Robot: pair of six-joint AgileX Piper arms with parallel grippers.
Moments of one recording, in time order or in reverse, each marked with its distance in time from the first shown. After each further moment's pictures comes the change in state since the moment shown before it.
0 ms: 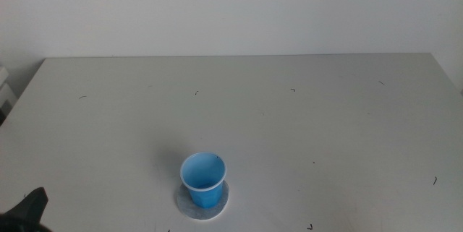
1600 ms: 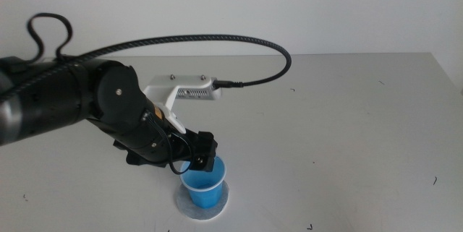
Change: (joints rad) left arm -0.430 1.322 -0.831 -0.207 0.337 -0.068; right arm 0.000 0.000 0.000 0.000 0.000 0.000
